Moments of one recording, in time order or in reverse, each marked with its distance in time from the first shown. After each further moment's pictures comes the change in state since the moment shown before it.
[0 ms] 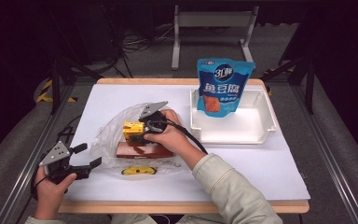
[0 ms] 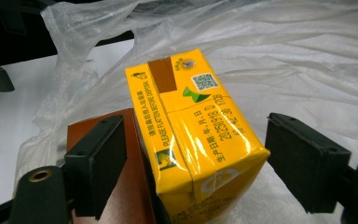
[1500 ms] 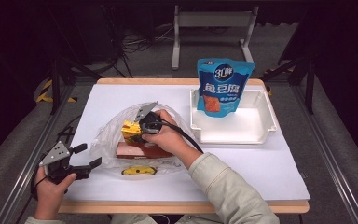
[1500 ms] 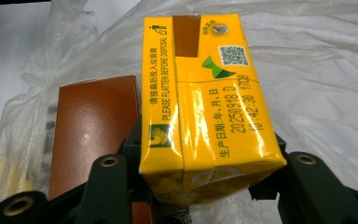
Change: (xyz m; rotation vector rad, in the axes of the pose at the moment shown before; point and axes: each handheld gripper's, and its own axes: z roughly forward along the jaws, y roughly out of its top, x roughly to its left) left arm 0.000 0.000 0.000 0.002 -0.001 -0.002; right arm 0.001 0.007 0.010 0.147 0.024 -0.131
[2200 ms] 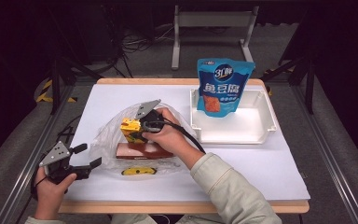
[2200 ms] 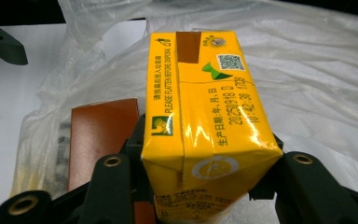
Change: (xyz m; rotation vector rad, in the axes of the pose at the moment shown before) left arm 0.000 0.000 0.000 0.000 0.002 0.004; right arm 0.007 0.012 -0.022 -0.062 -0.031 -0.029
